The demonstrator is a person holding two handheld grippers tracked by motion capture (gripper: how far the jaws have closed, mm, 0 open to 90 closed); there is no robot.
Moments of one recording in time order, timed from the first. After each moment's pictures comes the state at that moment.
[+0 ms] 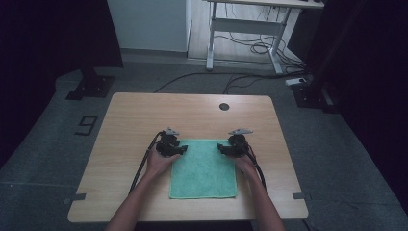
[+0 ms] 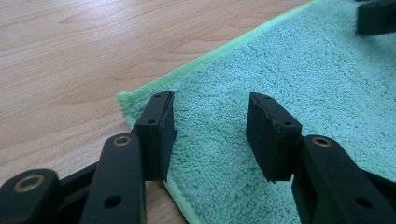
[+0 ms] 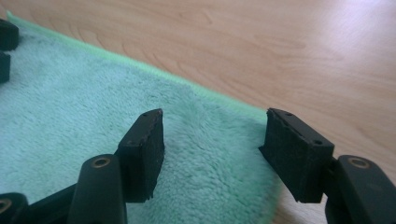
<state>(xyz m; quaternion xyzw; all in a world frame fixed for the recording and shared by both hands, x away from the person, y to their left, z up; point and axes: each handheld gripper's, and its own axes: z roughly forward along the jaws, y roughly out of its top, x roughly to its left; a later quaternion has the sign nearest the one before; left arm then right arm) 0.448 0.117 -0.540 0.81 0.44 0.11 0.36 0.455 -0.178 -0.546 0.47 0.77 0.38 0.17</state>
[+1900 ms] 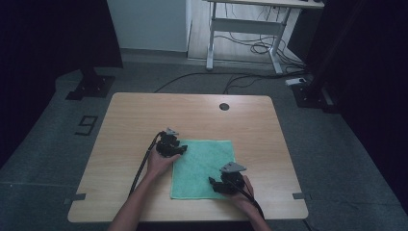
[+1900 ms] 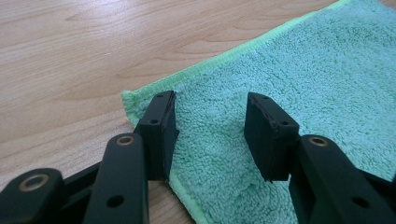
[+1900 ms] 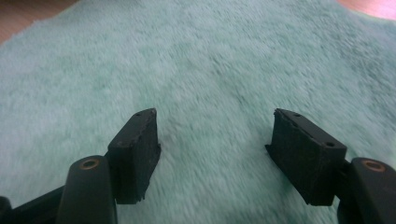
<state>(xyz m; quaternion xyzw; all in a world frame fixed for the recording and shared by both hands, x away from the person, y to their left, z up) 0.446 0.117 -0.540 0.81 0.45 0.11 0.36 0.322 -0.149 -0.553 0.40 0.81 0.38 0.18</state>
